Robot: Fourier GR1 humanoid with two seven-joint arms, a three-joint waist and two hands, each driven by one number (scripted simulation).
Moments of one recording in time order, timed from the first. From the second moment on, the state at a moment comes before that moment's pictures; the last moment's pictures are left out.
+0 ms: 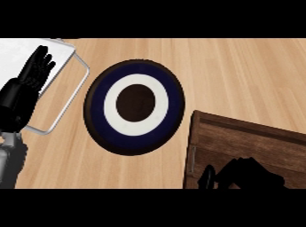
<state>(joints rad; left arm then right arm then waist) -0.28 0.32 0.07 -1.60 0.08 -0.05 0.12 0.17 -0.12 0.69 -2.31 1.28 -0.20 0.68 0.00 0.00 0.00</state>
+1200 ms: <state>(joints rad) -0.30 0.28 0.07 -1.59 0.06 -0.07 0.11 -0.84 0.00 0.61 -1.20 0.84 -0.48 0.92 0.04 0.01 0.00</state>
